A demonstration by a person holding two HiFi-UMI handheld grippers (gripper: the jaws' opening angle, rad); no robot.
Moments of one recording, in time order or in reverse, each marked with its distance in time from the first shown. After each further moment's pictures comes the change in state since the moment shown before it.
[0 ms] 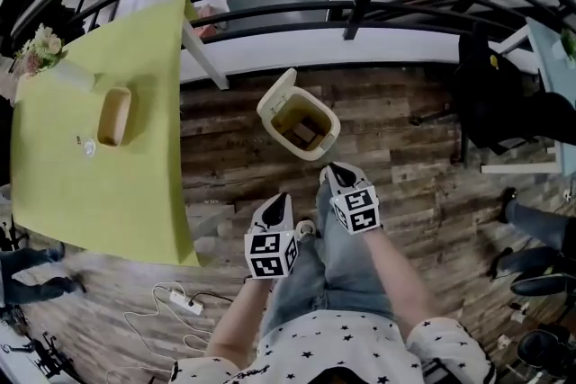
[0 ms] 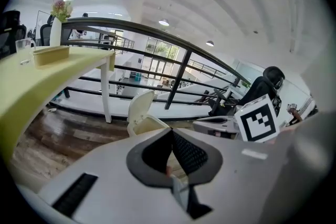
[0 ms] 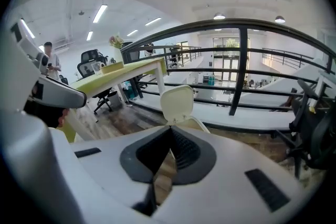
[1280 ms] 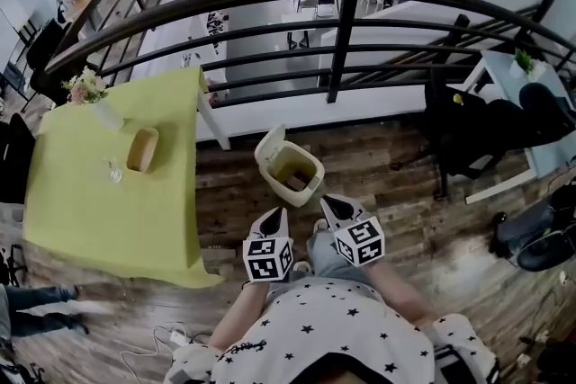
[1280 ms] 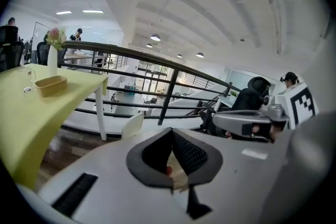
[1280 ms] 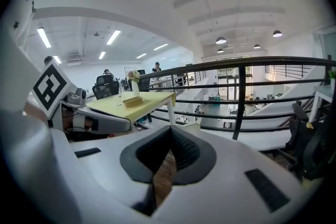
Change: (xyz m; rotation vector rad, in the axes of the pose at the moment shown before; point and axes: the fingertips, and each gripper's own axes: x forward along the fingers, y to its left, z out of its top) left arm -0.096 -0.073 0.070 0.080 -0.152 -0.043; right arm -0.190 0.057 0.110 -0.025 -0.264 0.061
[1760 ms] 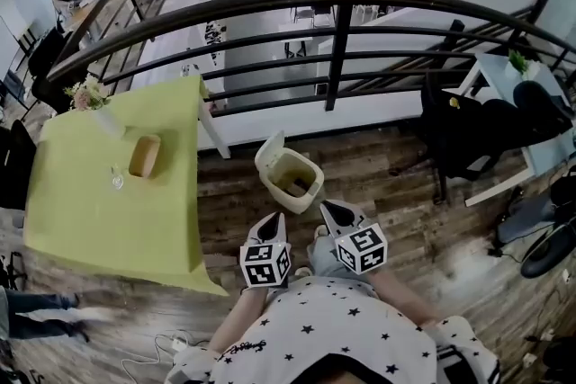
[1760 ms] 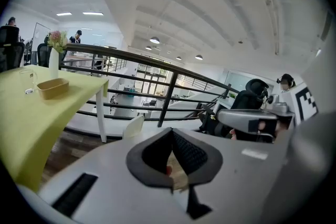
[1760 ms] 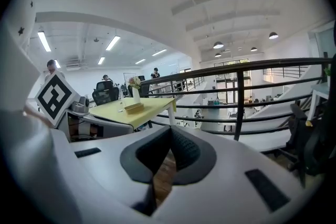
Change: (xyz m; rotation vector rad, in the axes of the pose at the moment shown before) left arm -0.016 0.002 0.006 0.007 -0.024 -0.011; right arm -0.018 0.017 0.017 0.024 -0.059 -0.006
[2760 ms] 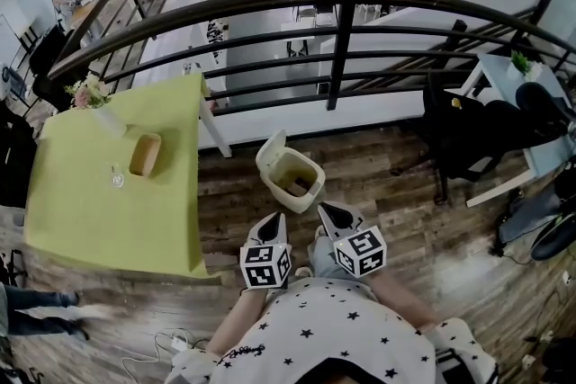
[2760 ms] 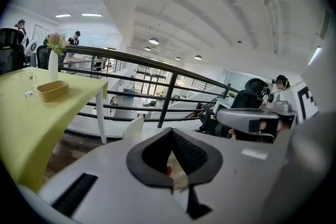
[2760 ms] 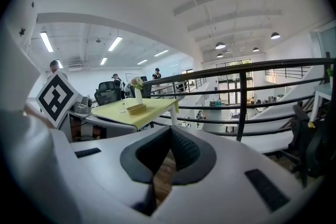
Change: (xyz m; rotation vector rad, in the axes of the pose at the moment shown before) left arm -0.001 -0.003 0.003 0.015 -0.006 0.002; right arm -0.001 0.007 0.005 -0.007 -0.012 0.016
